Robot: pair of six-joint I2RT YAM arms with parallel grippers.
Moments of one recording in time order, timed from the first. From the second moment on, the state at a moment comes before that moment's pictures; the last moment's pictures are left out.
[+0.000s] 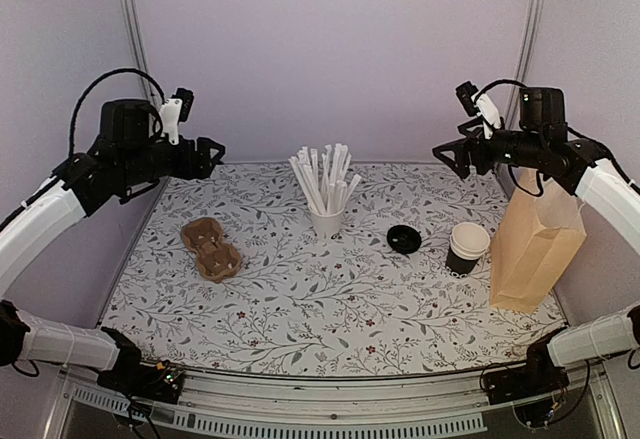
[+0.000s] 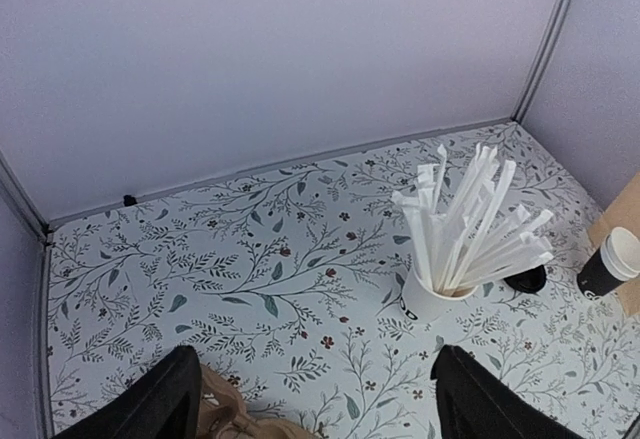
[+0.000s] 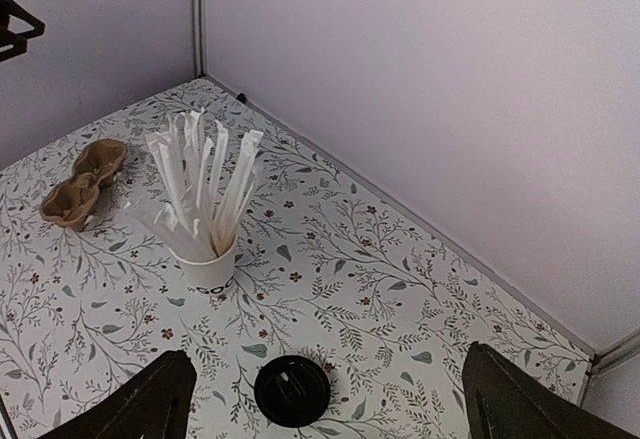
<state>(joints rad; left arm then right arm) -0.47 1.13 1.17 -0.41 -0.06 -0.11 0.34 1.23 1.26 -0.41 -0.32 -0.28</state>
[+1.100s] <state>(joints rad) -0.50 1.33 0.89 0.01 0.13 -0.15 0.52 1.44 1.15 -0.69 -0.29 -0.71</state>
